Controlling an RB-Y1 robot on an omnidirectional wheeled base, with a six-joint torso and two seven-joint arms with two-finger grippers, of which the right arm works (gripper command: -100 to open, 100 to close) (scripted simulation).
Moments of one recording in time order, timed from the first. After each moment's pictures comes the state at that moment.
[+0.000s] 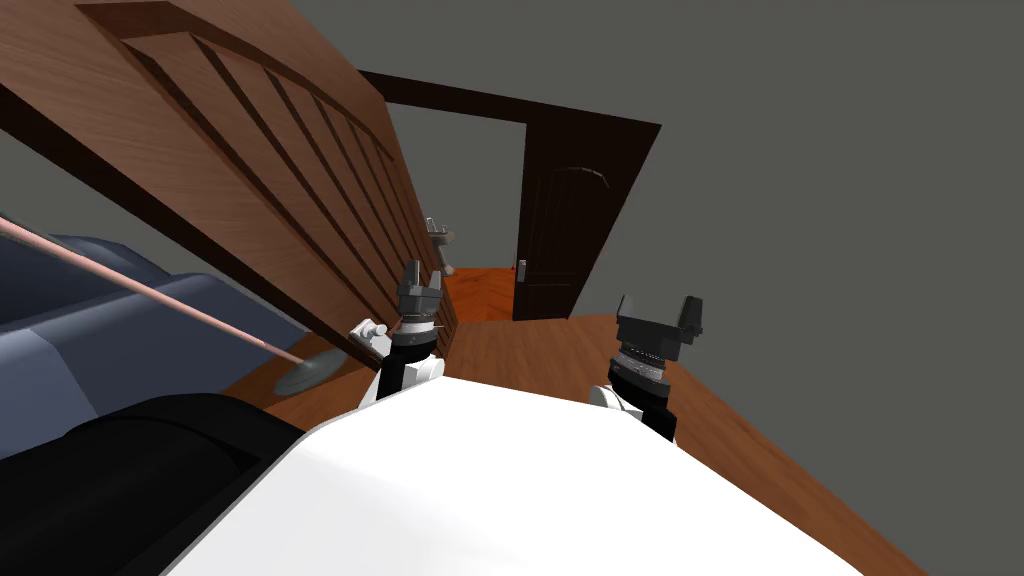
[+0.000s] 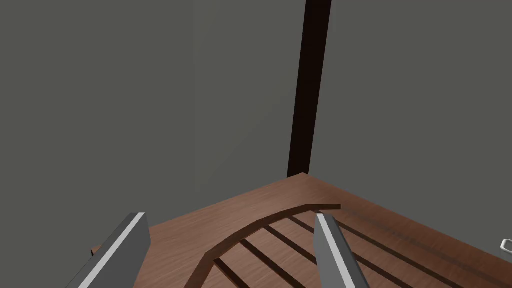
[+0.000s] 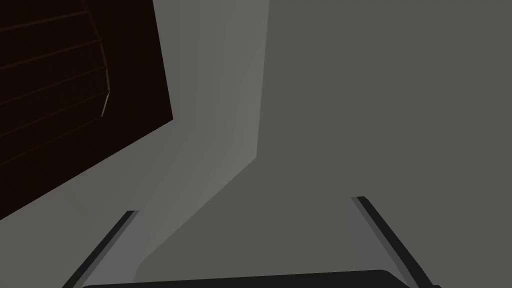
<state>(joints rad) 0.48 0.04 0.01 -2.27 -0.07 -0.64 -0.14</state>
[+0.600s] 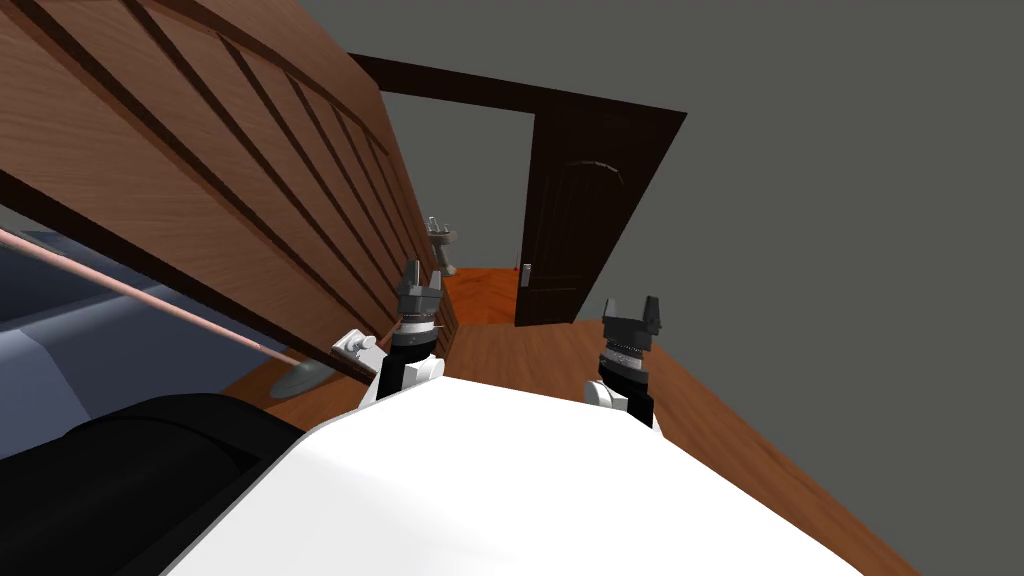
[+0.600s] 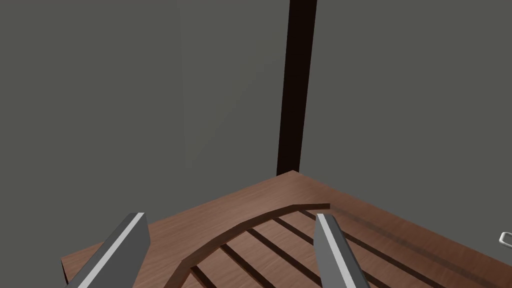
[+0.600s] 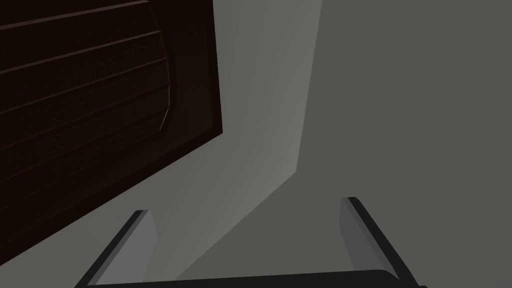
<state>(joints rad) 0.41 0.01 0.00 -2.14 -0.07 -0.62 -0.14</state>
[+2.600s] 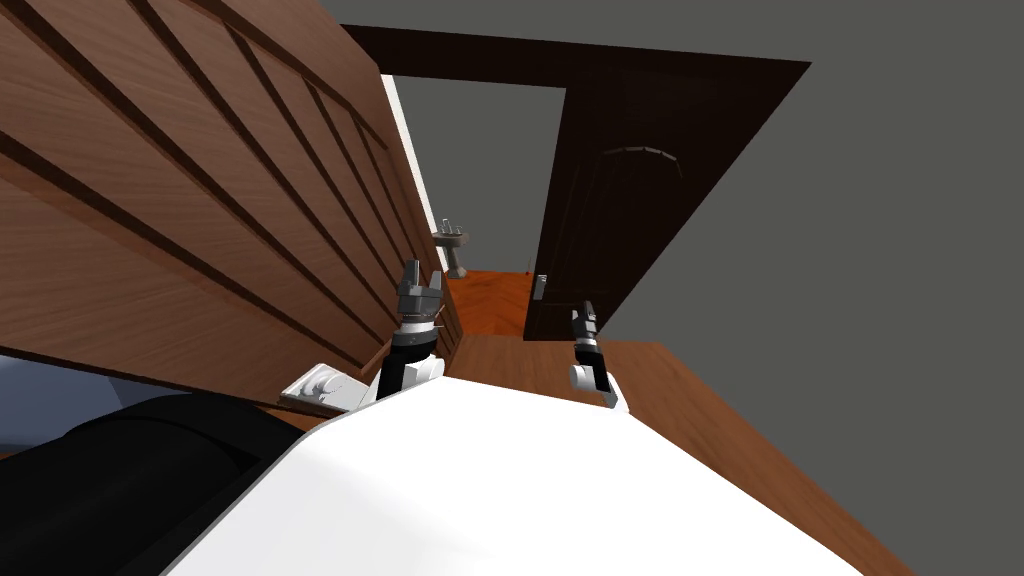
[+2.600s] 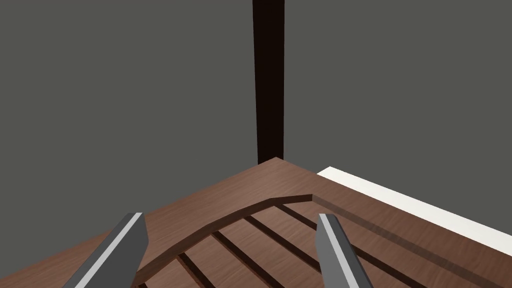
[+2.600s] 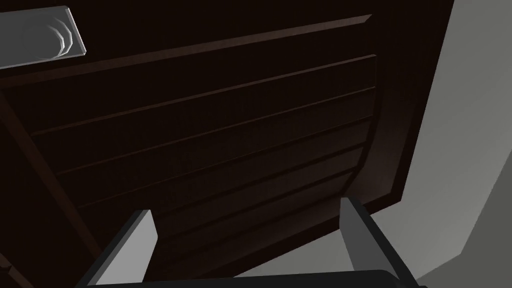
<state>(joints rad) 0.10 -0.07 -0.01 -1.59 -0.04 -0.48 -0.11</state>
